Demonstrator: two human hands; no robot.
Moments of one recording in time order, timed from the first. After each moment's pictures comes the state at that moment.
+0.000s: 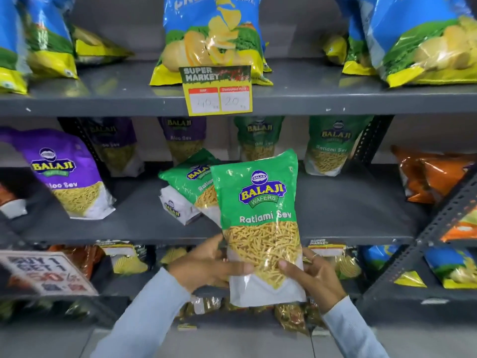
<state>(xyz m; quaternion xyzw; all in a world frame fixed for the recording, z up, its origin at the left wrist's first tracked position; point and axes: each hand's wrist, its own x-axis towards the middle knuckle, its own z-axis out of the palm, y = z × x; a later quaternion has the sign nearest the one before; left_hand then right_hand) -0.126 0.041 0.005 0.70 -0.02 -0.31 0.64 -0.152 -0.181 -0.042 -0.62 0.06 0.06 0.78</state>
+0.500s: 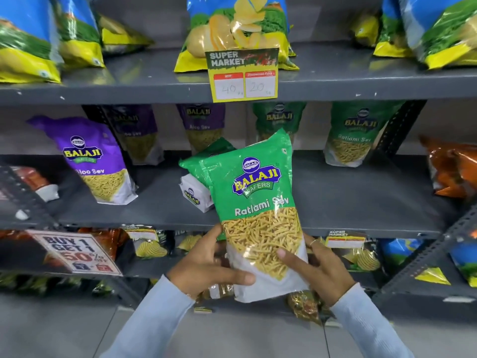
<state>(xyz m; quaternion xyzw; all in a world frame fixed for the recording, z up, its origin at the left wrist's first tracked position) -0.153 0.068 -0.005 0.73 -0.05 -0.18 0.66 -0.161 -0.157 -0.022 -0.76 -0.01 0.09 0.64</state>
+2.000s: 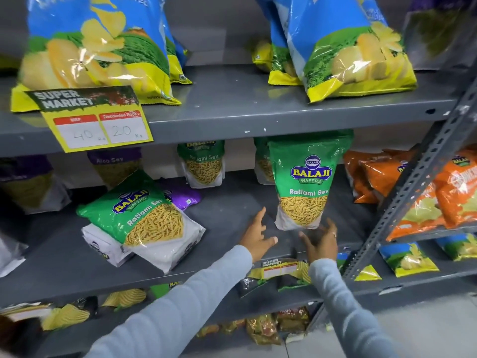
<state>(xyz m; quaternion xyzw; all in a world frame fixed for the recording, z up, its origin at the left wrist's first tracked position) 0.021 -0.185 -0.074 0.80 -0.12 -0.20 0.56 -0.030 -0.330 -0.078 -0.70 0.29 -0.20 0.62</state>
